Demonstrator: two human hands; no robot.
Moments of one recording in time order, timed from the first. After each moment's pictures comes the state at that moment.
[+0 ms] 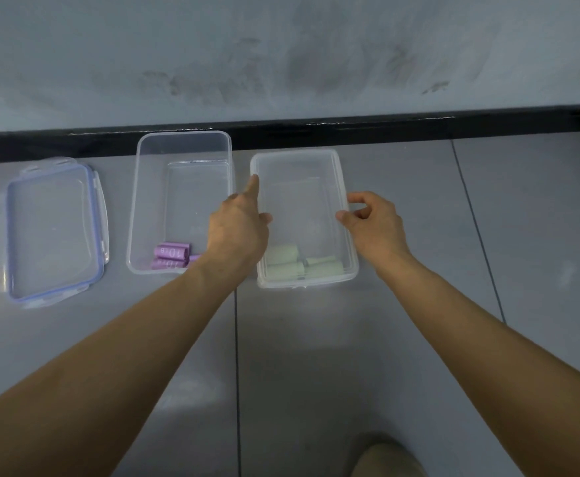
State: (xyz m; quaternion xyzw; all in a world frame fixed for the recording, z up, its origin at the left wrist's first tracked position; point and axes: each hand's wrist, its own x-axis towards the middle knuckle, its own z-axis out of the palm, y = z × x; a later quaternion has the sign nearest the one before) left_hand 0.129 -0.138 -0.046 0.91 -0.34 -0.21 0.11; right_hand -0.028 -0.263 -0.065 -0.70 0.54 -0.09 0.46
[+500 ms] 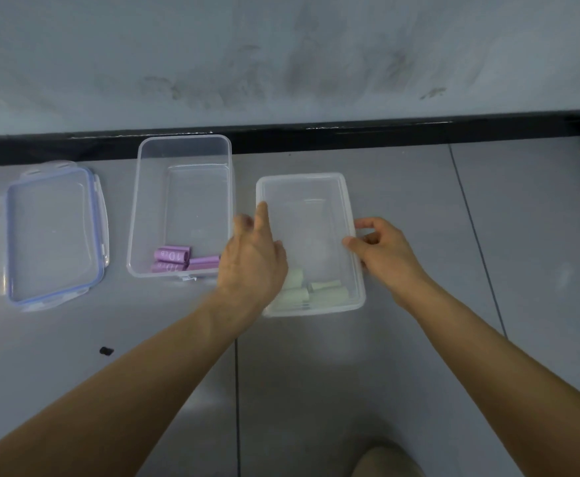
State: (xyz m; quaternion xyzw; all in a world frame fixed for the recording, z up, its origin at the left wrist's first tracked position) left_hand 0.086 -0.115 -0.051 0.90 -0.35 -0.20 0.16; right_hand -0.059 -0.256 -0.072 -0.67 0.53 -0.05 0.52
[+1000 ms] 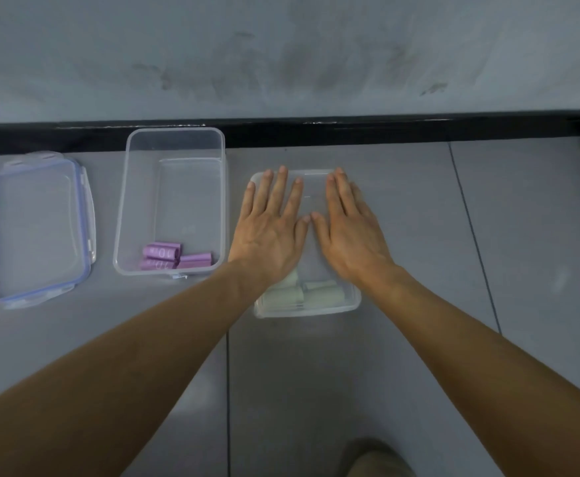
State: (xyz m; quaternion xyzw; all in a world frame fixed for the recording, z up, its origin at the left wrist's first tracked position) left_hand 0.101 -0.153 -0.091 0.84 -0.53 -0.08 0.03; right_hand -0.019 -0.258 -0.095 -0.91 0.36 0.05 0.19
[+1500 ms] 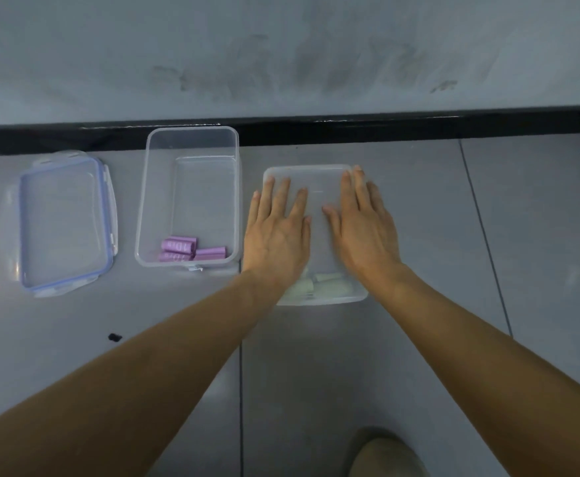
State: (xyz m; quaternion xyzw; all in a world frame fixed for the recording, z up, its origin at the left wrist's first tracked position) left_hand 0.084 -0.136 -0.081 0.87 -0.48 -0.07 0.10; right_hand -0.021 -0.249 -0.087 -0.90 0.40 0.03 0.16
